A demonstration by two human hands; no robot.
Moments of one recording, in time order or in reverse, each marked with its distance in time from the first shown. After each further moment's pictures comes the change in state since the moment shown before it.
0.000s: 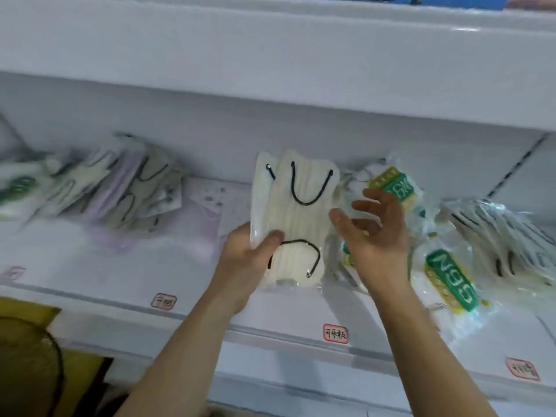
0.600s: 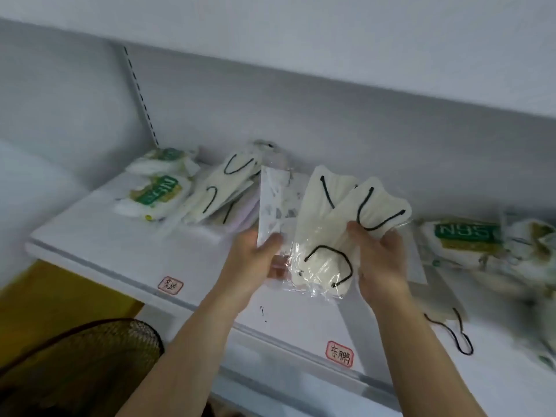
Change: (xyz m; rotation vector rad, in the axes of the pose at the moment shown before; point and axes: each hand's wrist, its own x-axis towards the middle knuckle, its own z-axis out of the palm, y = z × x) left_hand 0.072 -0.038 -0.267 -0.148 0.134 -0.125; right_hand -0.021 -0.010 0.298 0.325 -0.063 0.325
